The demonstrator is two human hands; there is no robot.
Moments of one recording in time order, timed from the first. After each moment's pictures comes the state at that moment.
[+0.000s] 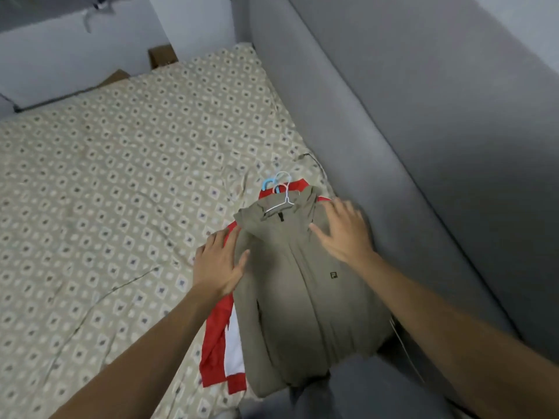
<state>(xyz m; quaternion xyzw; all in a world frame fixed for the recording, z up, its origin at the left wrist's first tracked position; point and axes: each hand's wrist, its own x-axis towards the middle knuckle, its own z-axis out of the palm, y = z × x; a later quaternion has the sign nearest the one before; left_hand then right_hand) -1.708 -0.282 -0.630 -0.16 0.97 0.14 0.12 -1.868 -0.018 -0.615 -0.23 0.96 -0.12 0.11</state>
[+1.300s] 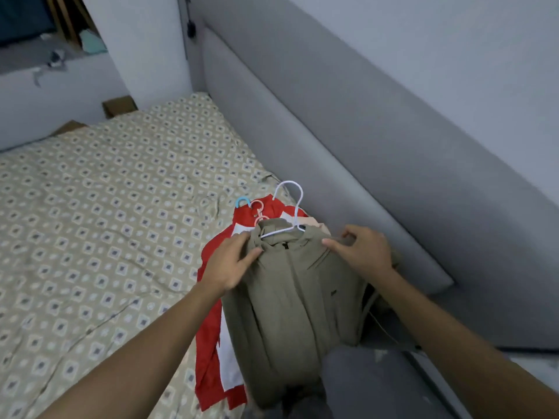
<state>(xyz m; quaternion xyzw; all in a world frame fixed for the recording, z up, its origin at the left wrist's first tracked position) -1.696 -0.261 -0.578 -0.01 0.92 0.39 0.09 -1.744 0.048 -0.501 -0.01 0.97 -0.24 0.05</state>
